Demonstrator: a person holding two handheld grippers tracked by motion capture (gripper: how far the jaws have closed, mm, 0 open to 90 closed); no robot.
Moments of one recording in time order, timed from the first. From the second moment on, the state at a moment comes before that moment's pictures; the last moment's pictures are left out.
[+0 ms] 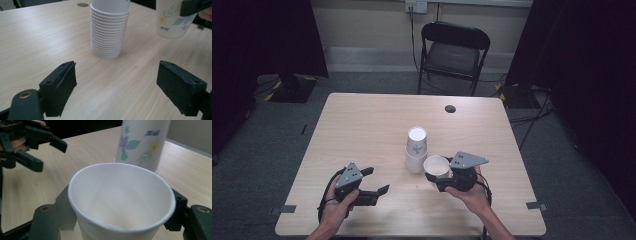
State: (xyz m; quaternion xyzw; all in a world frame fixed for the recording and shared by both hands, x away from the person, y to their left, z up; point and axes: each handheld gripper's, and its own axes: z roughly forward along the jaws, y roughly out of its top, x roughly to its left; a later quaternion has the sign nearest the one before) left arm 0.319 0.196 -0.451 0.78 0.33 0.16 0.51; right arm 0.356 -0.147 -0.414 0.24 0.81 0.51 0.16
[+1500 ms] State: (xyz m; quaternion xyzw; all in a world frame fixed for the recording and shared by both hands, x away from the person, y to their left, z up) left arm 0.326 0.200 -0.459 0.77 0.37 0.18 0.49; right arm 0.445 -0.182 -0.407 0.37 0.75 0.48 0.25
